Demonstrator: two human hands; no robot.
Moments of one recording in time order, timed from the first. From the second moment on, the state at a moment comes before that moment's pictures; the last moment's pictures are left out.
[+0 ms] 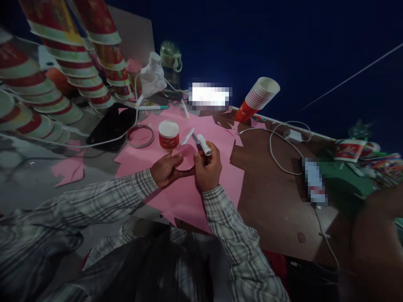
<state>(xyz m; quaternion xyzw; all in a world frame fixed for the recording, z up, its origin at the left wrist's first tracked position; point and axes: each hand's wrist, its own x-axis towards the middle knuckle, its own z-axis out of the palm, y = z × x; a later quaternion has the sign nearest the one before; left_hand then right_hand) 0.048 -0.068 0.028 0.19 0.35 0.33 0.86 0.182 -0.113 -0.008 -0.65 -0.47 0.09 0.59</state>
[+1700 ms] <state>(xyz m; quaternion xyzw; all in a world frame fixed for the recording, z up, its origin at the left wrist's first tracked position) 0.046 -0.065 0.012 0.24 0.31 0.34 0.85 0.178 -0.130 0.012 -0.60 -0.64 -0.23 0.41</state>
